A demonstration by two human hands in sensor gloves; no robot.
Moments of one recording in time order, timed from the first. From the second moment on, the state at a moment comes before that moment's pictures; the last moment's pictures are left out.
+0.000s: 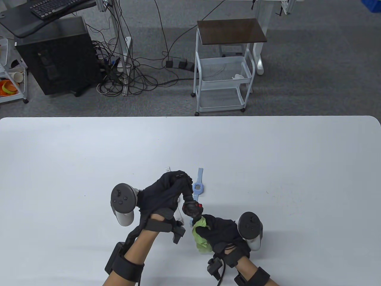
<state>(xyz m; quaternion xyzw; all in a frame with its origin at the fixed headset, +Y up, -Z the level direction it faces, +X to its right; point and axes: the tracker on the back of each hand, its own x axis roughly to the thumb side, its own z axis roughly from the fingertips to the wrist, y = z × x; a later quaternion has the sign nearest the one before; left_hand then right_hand) -0.143 -0.646 -0.298 0.12 -0.22 0.64 0.73 0.098 -0.756 -0.269 0.24 0.04 0.74 0.62</state>
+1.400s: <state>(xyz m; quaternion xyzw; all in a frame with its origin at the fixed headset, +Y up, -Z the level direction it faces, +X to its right) -0.155 -0.637 -0.295 0.14 -0.22 0.66 0.71 0.101 -0.758 -0.267 0.24 0.05 0.79 0.55</state>
